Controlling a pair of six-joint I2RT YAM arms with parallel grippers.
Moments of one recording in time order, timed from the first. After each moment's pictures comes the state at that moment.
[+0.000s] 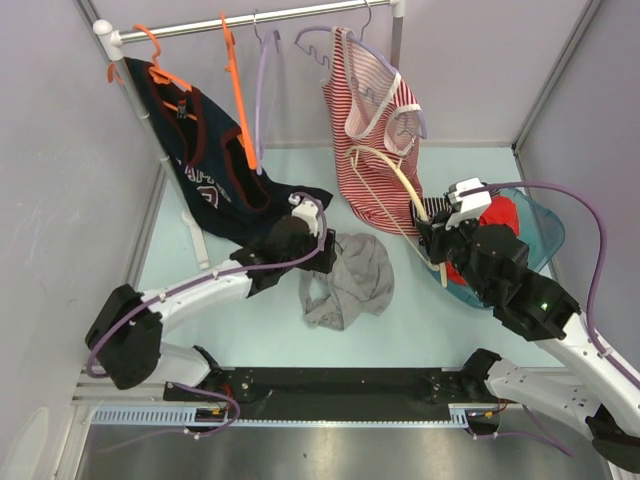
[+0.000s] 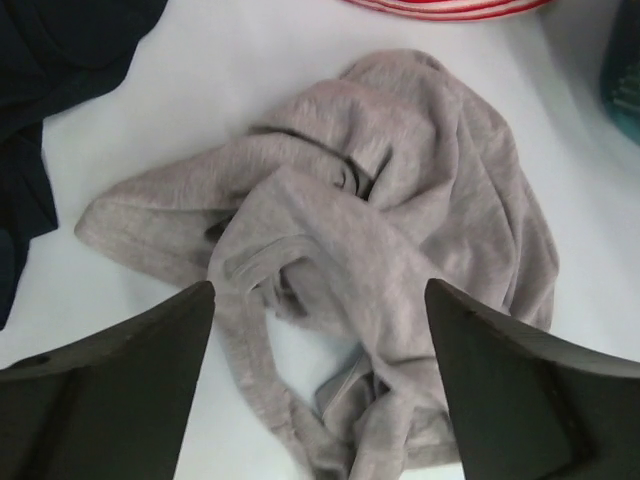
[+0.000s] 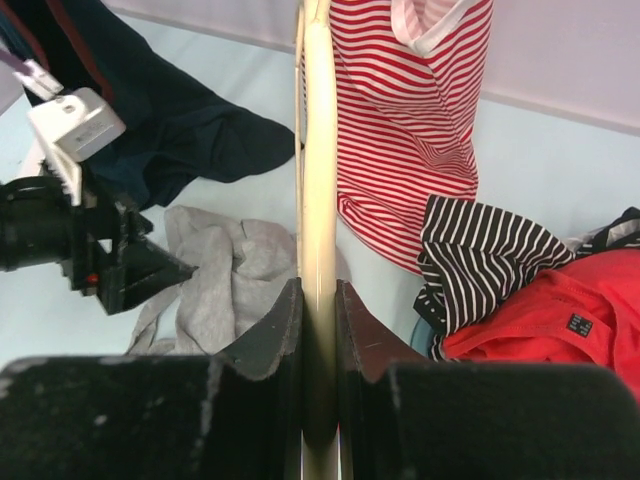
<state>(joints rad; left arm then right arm) -0.76 1.39 0.87 -0.10 -0.15 -0.36 0.82 0.77 1.09 -0.52 0.42 0.13</state>
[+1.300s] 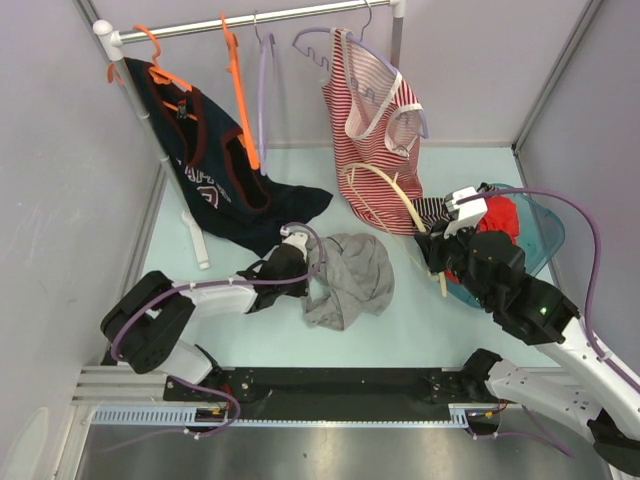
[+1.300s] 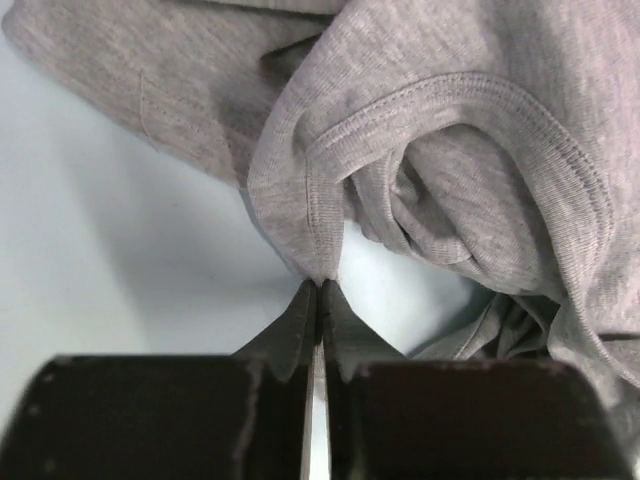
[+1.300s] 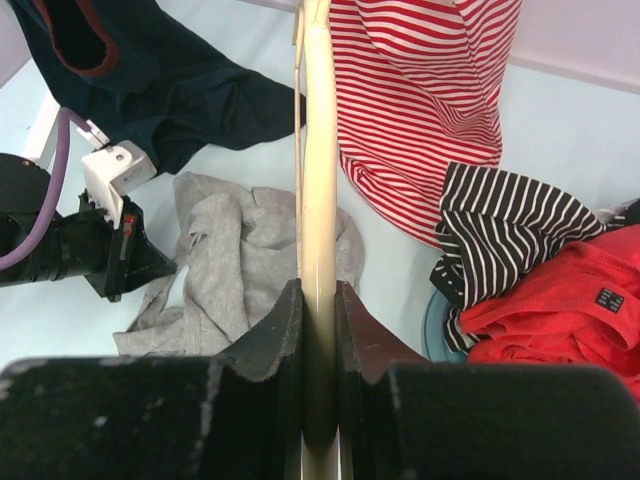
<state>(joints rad) -0.72 1.48 0.58 0.10 -0.14 -0.44 0.82 0.73 1.04 -0.55 0.38 0.16</state>
